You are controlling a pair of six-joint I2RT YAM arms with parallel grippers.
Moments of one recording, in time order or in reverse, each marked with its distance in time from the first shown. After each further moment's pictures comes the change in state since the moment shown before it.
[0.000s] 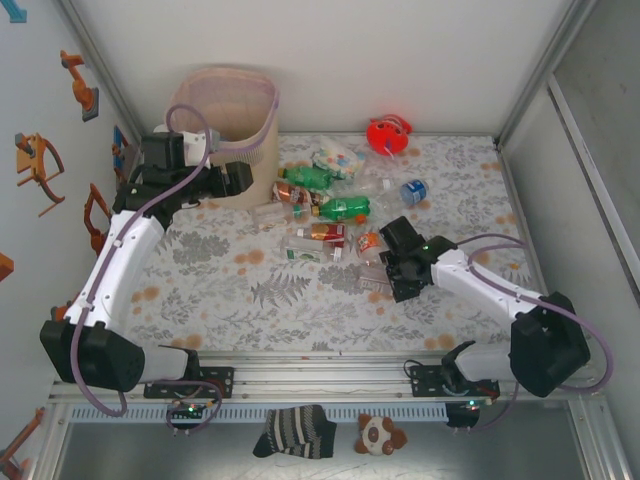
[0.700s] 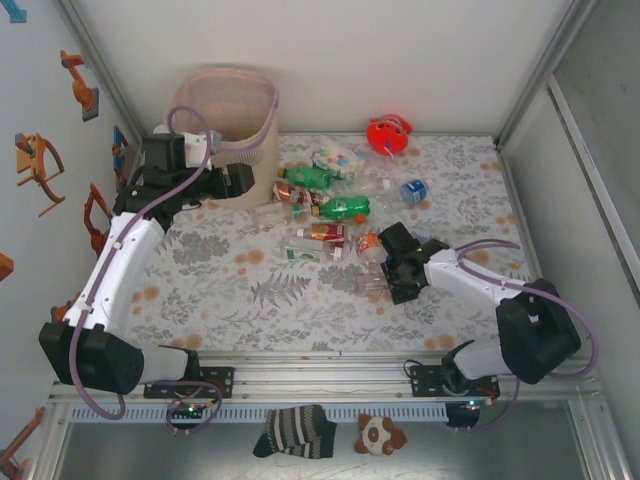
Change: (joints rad) left arm -0.012 -0.011 -0.009 0.002 0.002 -0.004; right arm -0.012 0.074 -0.059 0.066 -0.008 0.010
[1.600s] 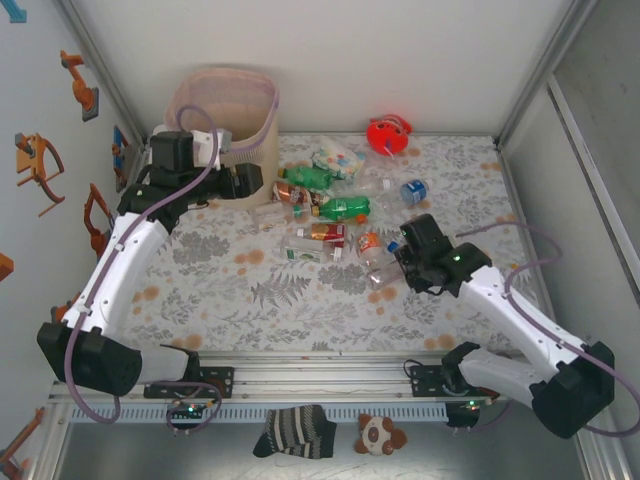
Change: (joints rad) left arm -0.072 -0.001 0.032 0.001 0.017 -0.015; right arm 0.000 -0.329 0.135 -0.164 0.111 -0.262
